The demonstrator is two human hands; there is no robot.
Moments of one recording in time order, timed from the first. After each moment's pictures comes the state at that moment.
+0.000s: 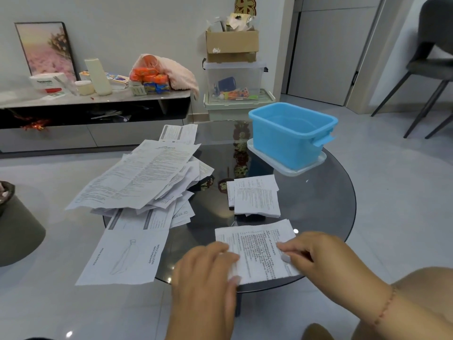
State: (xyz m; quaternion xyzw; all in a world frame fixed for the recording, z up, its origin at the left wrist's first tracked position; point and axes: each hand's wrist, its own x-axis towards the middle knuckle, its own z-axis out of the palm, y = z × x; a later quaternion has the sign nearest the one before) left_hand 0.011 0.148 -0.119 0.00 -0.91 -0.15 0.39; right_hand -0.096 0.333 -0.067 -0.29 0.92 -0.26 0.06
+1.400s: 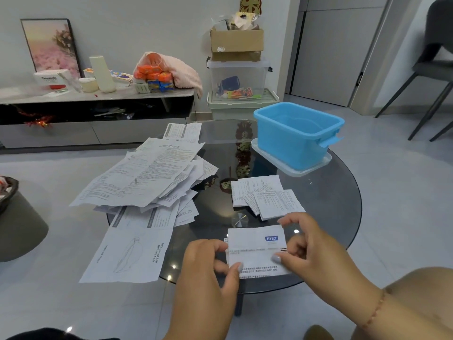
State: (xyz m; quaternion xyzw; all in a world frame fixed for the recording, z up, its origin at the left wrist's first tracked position) left_hand 0.009 0.154 -0.098 0.16 -0.87 -0.39 0.27; right_hand -0.090 0.319 -0.066 -0.26 0.89 -0.37 0.06
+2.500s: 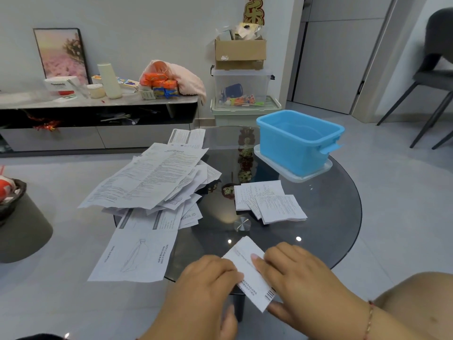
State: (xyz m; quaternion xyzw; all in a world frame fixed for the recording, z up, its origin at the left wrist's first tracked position) left_hand 0.020 0.114 -0.107 -0.16 -0.93 -0.18 0.27; right_hand -0.077 0.311 -0.089 -0.56 0.81 -0.03 -0.15
